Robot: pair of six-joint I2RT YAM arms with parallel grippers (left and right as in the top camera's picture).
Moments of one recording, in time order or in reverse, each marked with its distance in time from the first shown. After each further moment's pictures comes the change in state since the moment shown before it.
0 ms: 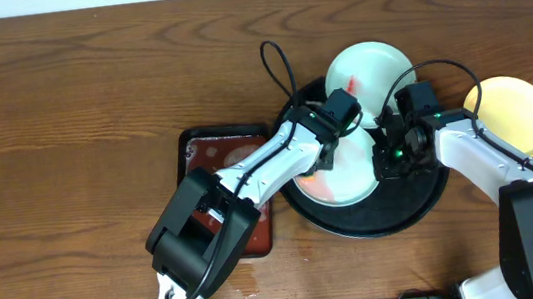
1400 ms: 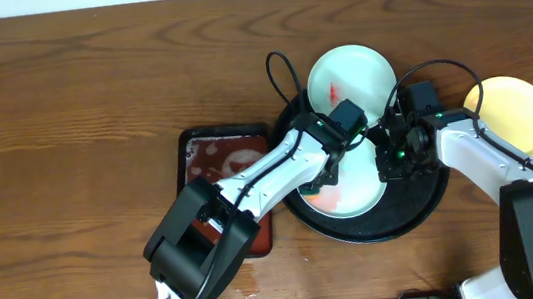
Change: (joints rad) left arm -0.049 -0.038 -0.016 -0.121 0.099 -0.076; right arm -0.006 -0.001 -0.001 -0.005 0.043 -0.012
